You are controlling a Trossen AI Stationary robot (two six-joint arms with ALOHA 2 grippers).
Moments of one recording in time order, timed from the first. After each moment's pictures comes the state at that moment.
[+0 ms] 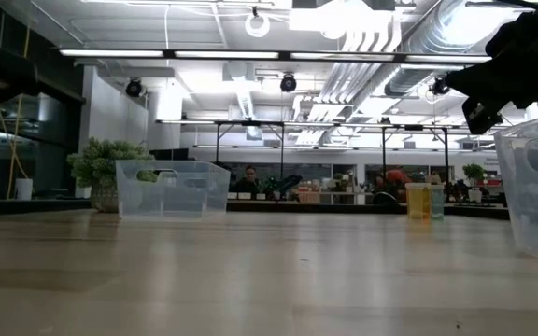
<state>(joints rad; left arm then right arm) -0.69 1.43 0.83 -0.73 -0.10 -0.43 0.02 0.02 0.01 0.01 0.00 0.34</state>
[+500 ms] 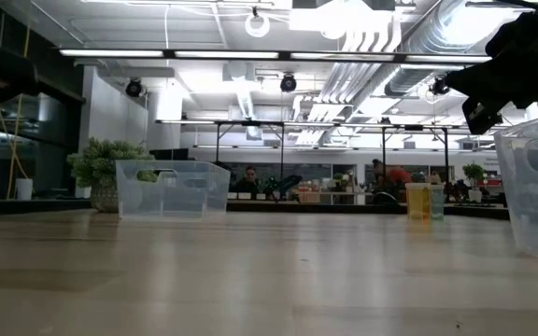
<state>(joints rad) -0.69 1.43 0.83 -0.73 -0.10 -0.43 0.02 0.02 0.01 0.01 0.00 0.34</state>
